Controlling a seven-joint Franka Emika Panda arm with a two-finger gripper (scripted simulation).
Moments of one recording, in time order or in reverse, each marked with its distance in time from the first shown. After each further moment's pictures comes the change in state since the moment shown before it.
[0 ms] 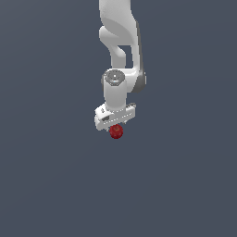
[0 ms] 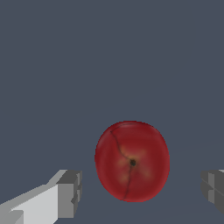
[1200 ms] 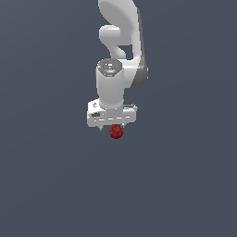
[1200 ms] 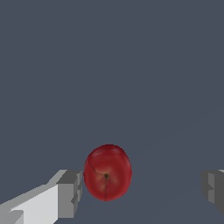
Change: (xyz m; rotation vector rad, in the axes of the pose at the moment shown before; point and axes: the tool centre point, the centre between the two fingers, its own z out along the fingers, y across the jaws) arm 0.035 0.035 -0.059 -0.023 0.008 0.281
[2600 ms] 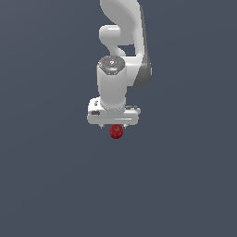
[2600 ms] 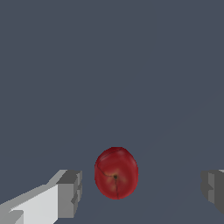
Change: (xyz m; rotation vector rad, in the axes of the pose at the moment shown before) arm 0.009 -0.005 -0.013 0.003 -0.020 0.150
